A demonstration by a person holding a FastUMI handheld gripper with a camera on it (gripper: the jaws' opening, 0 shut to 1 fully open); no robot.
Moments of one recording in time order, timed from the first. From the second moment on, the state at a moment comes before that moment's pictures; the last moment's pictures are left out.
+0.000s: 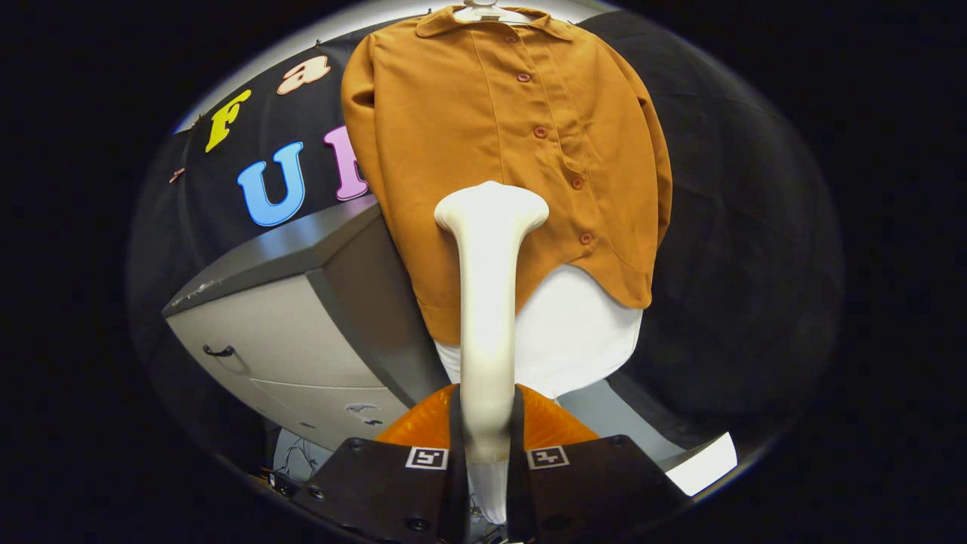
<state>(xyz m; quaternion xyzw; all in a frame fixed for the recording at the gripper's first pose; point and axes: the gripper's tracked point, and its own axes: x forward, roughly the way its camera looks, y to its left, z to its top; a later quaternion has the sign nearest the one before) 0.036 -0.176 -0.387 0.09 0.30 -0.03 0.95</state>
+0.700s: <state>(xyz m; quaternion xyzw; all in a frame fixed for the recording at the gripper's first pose) -0.005 -0.187 -0.232 0.07 0.18 -0.03 0.98</state>
